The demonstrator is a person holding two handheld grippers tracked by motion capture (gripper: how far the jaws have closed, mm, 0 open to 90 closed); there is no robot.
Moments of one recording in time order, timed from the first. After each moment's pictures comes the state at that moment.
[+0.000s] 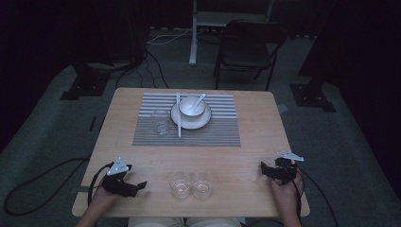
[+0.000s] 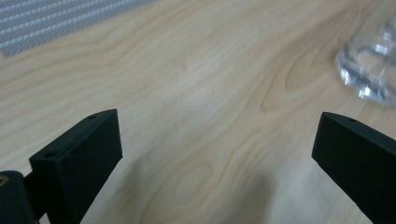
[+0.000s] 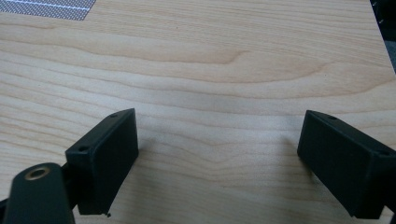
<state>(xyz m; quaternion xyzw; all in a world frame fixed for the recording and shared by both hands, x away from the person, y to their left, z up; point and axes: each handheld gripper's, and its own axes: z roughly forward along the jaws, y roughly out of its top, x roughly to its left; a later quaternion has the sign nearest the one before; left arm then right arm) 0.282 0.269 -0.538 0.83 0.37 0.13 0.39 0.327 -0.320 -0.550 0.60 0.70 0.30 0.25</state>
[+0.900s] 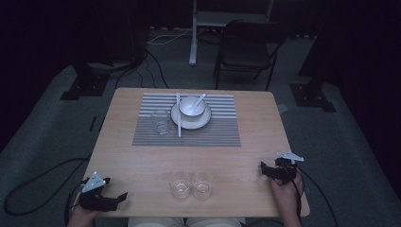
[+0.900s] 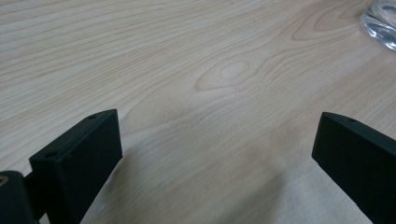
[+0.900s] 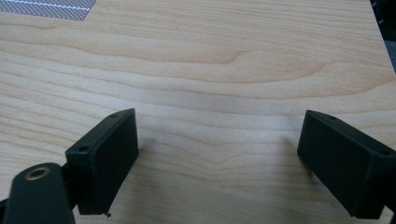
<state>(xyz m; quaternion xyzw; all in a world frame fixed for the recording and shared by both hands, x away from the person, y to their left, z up) 0.232 0.323 -0.544 0.80 0.44 0.15 0.39 0.327 -0.320 -0.550 0.60 0.70 0.30 0.25</state>
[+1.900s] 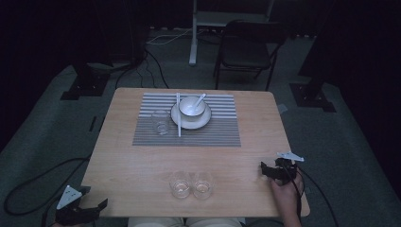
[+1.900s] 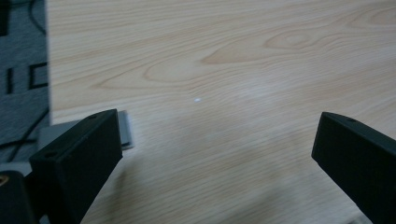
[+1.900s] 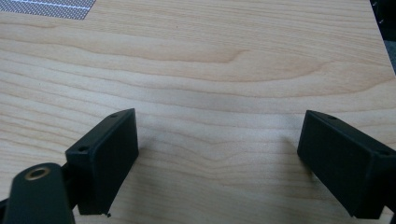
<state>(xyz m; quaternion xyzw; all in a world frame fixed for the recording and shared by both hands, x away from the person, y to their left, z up) 0.189 0.365 -0.545 0.74 0.52 0.21 0.37 0.326 -0.320 -0.550 0.60 0.70 0.30 0.25</state>
